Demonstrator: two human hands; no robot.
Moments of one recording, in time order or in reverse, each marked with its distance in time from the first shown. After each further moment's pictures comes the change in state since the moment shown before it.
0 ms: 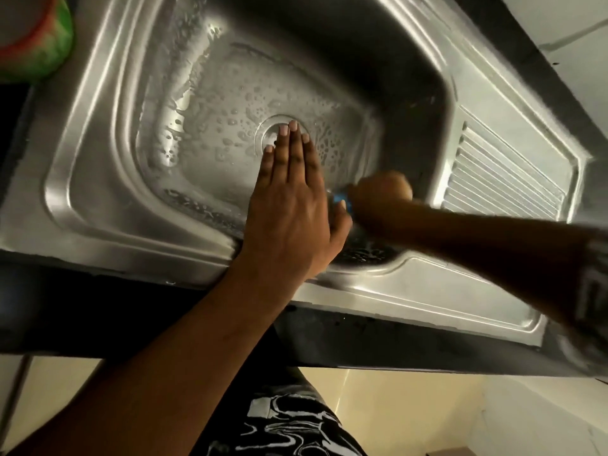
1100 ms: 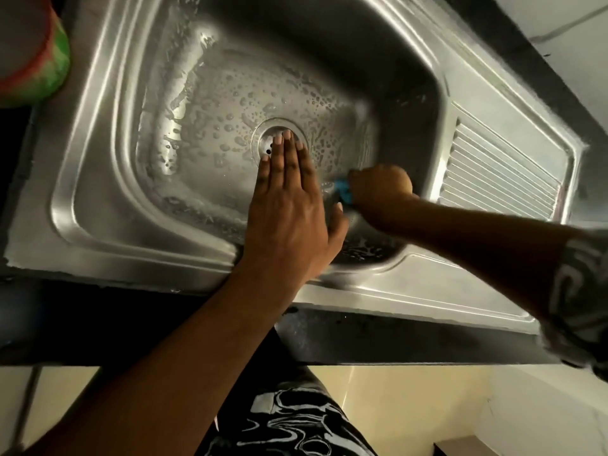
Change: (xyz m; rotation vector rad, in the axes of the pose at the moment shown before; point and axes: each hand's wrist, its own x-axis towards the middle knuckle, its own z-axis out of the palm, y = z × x) left_hand 0.002 0.001 0.000 -0.008 -0.096 -0.024; right_hand 0.019 0.005 0.025 0.105 0.061 0.040
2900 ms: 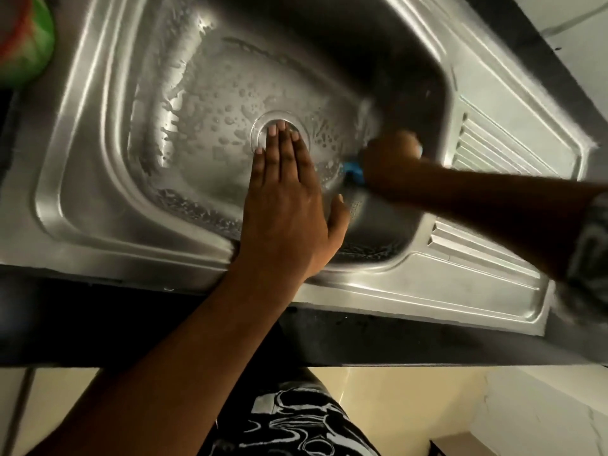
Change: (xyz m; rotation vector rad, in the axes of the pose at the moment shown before) left_hand 0.001 -0.001 0.000 -0.020 0.040 -0.032; right_hand 0.013 0.015 -0.040 -0.366 -0.048 -0.070
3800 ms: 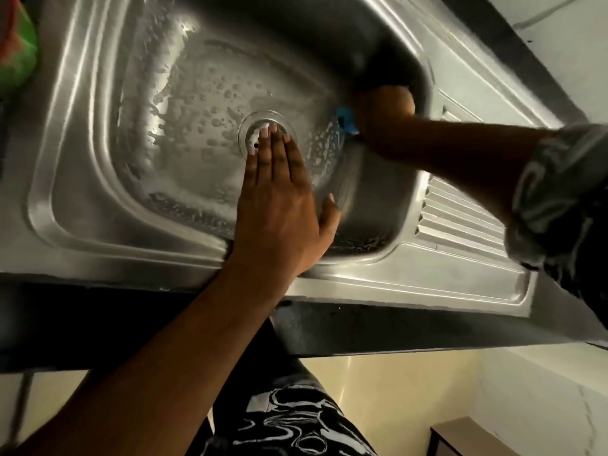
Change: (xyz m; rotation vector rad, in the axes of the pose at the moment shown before) left_hand -0.001 0.001 0.000 0.019 -0.039 0.037; right_hand 0.051 0.026 0.014 0.243 0.035 0.182
